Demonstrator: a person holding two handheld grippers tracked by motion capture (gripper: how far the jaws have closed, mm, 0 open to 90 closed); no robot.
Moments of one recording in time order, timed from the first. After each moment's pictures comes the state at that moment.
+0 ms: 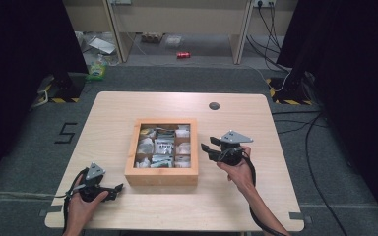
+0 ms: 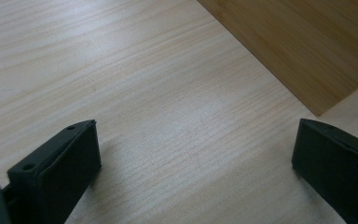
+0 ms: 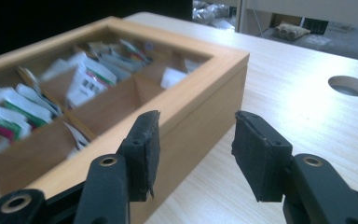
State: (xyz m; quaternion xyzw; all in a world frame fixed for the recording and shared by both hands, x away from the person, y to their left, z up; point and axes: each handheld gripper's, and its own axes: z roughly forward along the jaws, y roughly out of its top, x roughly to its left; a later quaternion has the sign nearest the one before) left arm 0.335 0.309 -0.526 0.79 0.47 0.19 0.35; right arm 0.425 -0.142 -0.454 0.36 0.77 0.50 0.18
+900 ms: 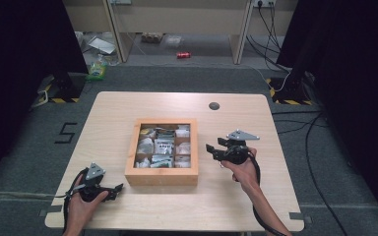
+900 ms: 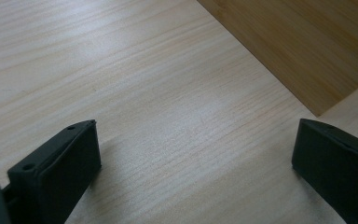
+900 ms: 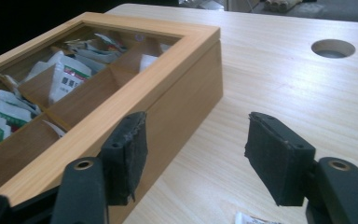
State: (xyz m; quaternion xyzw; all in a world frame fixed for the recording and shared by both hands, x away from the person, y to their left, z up) left arm 0.335 0.309 -0.526 0.79 0.47 0.19 0.35; right arm 0.430 -0.159 -0.458 0.42 0.75 0.48 0.15
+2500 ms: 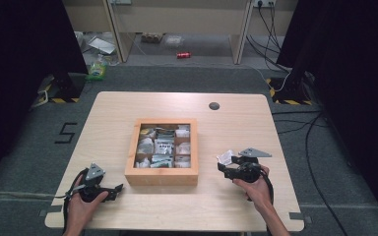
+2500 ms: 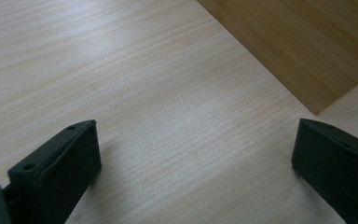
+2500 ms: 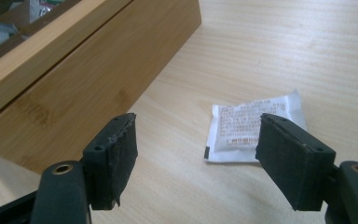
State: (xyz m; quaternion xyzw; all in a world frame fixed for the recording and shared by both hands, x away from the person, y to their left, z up) left arm 0.334 0.309 -0.526 0.79 0.47 0.19 0.35; right arm 0.387 -0.196 -0.487 0.47 0.76 0.44 0.12
